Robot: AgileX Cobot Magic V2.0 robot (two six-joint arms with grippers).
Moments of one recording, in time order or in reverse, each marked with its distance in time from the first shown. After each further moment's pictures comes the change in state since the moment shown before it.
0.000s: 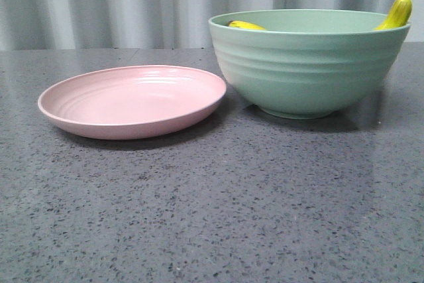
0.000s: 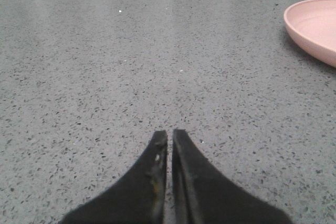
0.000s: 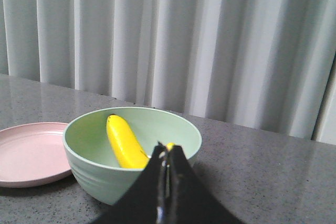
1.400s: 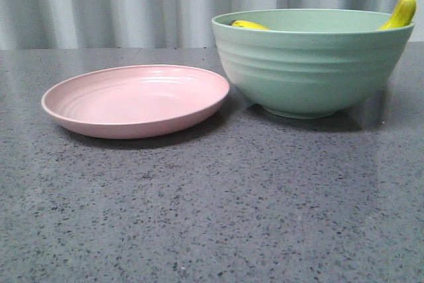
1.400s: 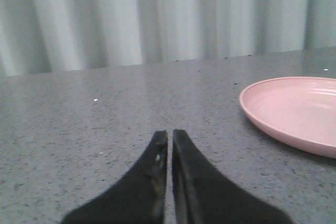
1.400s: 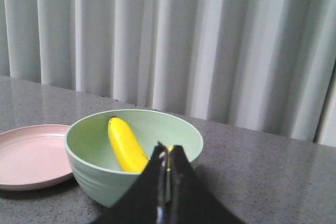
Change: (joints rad) left arm -0.106 0.040 0.000 0.031 -0.309 0.002; right arm 0.004 0.000 -0.011 0.000 -0.002 -0.002
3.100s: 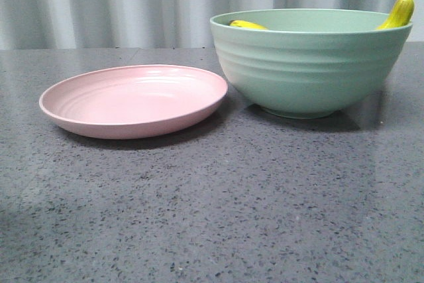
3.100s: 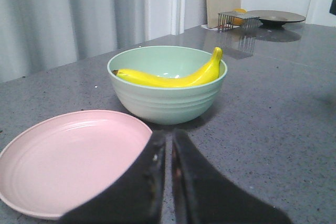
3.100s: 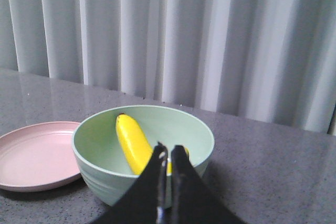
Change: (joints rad) left arm -0.701 0.364 -0.361 -0.276 0.102 0.203; right arm 0.000 0.080 -0.019 0.030 -0.038 0.000
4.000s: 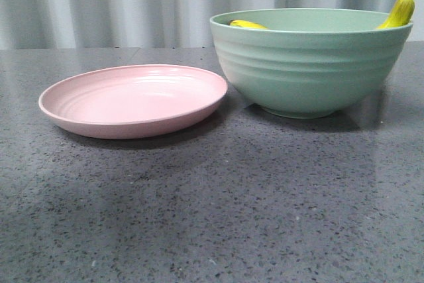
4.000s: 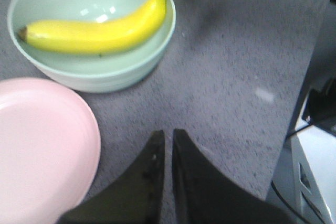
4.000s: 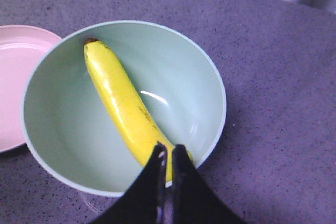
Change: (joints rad) left arm 0.000 0.675 -0.837 -0.012 0.715 0.000; right arm 0.000 0.877 -0.651 0.050 0.432 -0.008
